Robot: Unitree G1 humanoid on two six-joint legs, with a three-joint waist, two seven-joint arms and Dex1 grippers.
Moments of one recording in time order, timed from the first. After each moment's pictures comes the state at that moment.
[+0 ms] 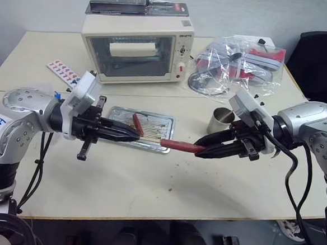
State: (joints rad) left arm -0.60 0.92 0.08 -0.27 -0.76 0.77 -1.27; right arm -0.81 -0.93 0.13 -0.33 0.79 1.01 1.30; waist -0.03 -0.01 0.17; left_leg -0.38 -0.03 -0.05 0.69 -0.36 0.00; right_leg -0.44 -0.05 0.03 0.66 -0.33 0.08
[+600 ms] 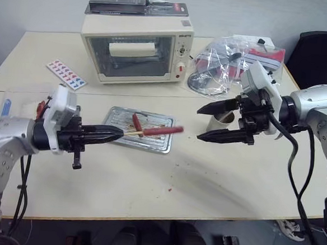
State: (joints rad) left arm -0.20 0.82 0.42 -0.47 -0.79 0.79 -0.93; right arm -0.90 -0.87 0.08 -0.25 0.73 0.96 1.18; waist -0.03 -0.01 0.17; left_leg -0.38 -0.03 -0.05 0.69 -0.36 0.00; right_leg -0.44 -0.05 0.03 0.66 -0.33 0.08
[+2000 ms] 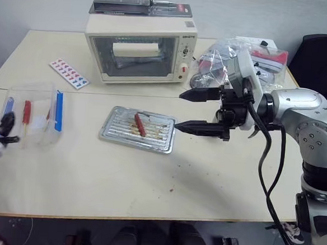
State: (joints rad) left arm 0.03 0.65 0.92 -0.38 -0.56 0.76 -0.23; right arm -0.90 -0.71 0.04 -0.30 0.77 0.95 0.99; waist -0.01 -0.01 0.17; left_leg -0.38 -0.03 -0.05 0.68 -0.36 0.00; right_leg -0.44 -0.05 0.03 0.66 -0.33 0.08
